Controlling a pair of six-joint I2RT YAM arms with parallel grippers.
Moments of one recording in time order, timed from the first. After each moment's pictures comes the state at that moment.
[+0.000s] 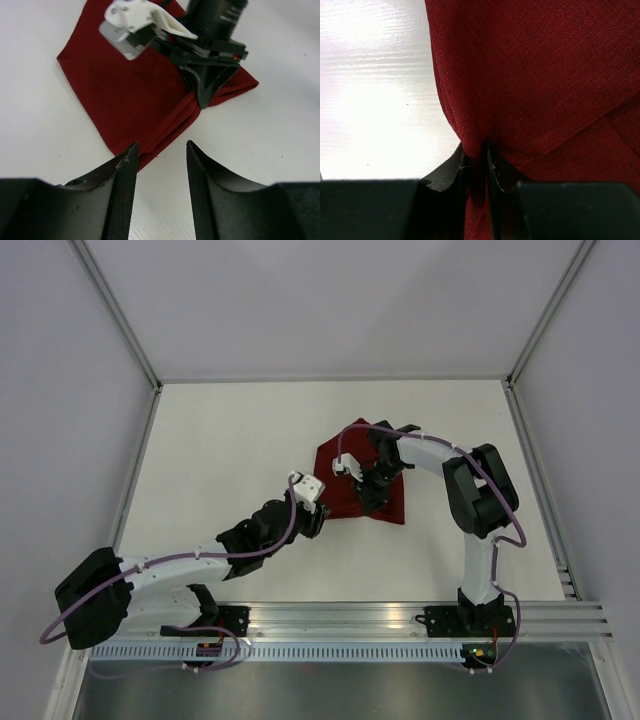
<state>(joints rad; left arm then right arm) -0.97 1.13 0.48 0.36 -0.28 -0.13 0.44 2.02 1.37 -0.88 -0.63 -0.95</state>
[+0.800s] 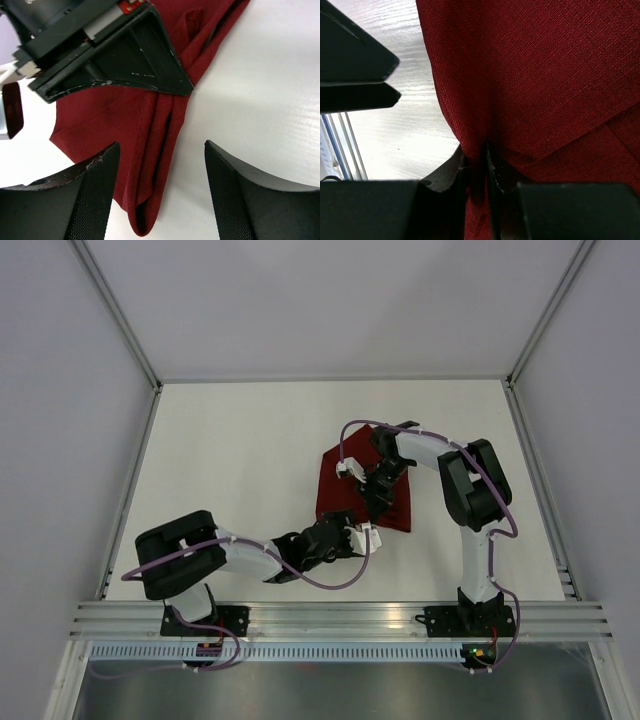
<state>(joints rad) -1.16 1.63 0.56 0.67 -0.28 0.52 0.42 2.10 1.44 -1.07 -0.67 -0.97</state>
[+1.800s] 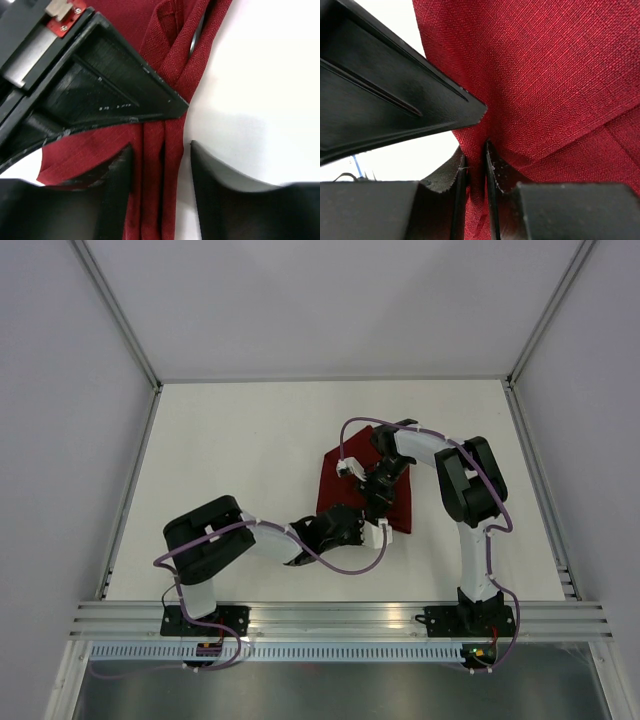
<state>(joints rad) -1.08 1.81 0.74 0.55 -0.12 0.70 0.41 2.15 1.49 -1.13 -0.69 -0.95</state>
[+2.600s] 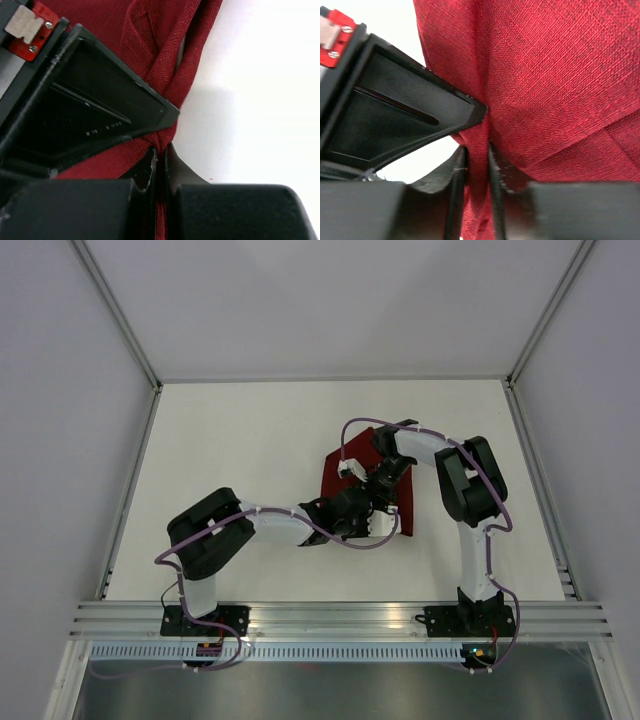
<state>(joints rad) -1.03 1.85 0.96 0.15 0.03 0.62 0.41 2.15 1.49 -1.16 -0.69 -0.94</state>
